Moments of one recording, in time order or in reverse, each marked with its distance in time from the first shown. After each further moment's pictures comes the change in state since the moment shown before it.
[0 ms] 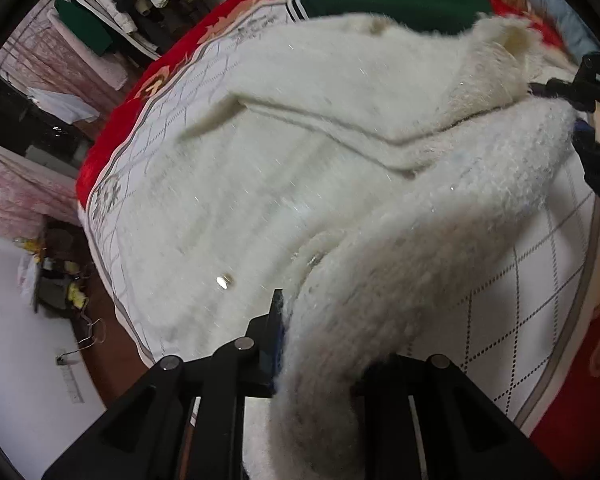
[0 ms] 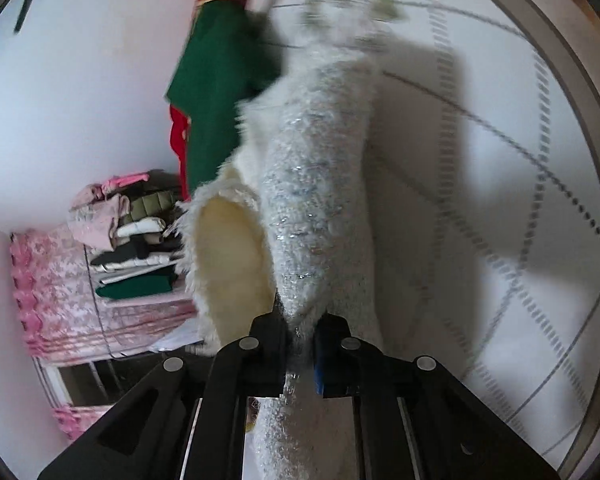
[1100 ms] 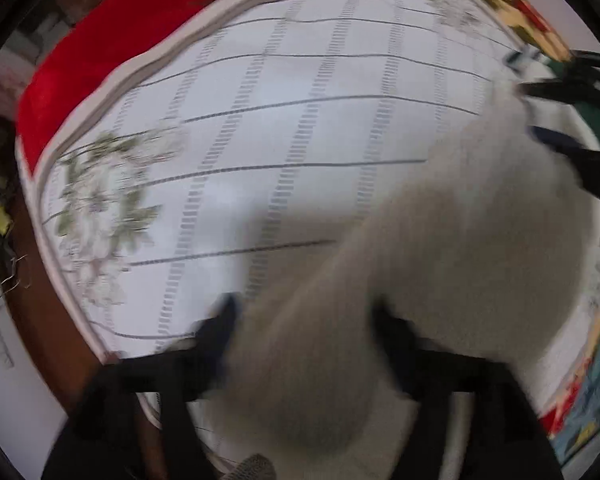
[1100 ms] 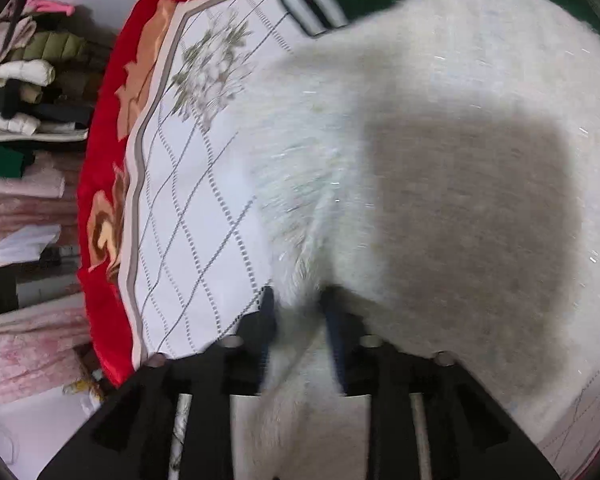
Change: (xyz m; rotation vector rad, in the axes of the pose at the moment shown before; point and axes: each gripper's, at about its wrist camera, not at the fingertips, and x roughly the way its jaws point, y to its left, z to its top) left arm 0.197 0.309 0.120 -0.317 0.291 -0.278; right arm 0.322 0.243 -0.070 -0.360 0.245 -0.550
